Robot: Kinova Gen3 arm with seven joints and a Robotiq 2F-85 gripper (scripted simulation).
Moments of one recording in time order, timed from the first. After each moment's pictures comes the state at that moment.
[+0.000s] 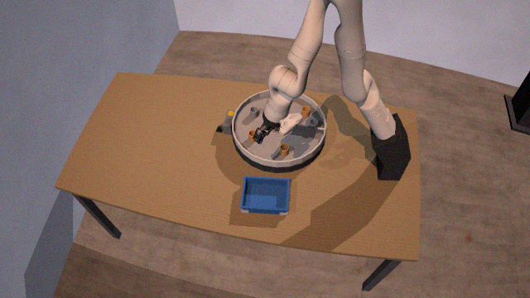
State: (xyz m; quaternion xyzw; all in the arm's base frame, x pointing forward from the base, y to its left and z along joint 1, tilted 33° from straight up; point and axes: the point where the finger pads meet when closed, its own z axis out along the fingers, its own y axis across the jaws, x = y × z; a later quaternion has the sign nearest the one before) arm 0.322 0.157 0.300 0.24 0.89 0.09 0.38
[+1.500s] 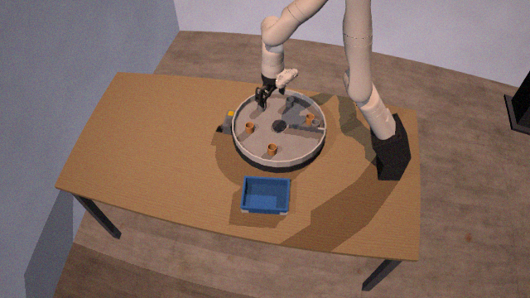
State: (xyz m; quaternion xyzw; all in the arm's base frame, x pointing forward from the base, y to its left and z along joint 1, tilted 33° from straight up) arm 0.299 0.047 0.347 0.25 0.92 0.11 0.27
